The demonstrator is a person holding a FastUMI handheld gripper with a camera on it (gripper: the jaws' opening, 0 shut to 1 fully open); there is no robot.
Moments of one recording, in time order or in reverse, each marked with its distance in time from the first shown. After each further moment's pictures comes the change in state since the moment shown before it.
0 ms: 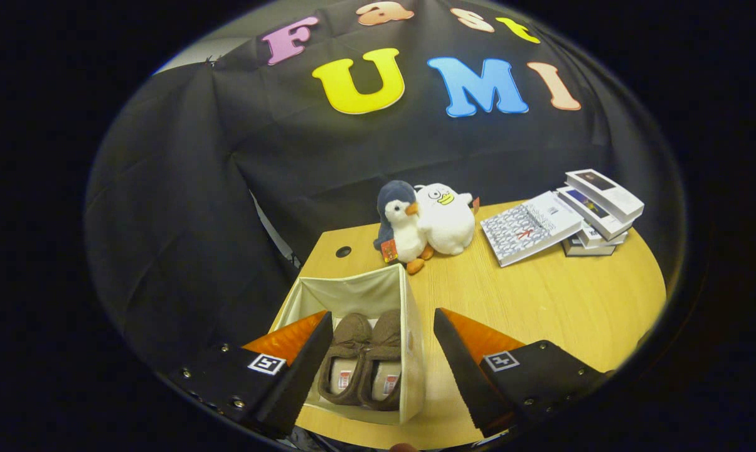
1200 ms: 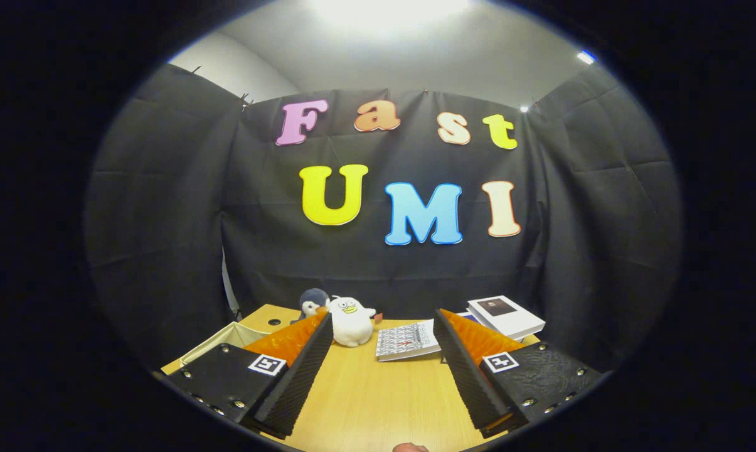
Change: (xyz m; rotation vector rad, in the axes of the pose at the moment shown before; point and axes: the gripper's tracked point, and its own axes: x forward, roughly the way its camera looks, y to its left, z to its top) arm -0.202 -0.169 0.098 -0.213 -0.507 -0.198
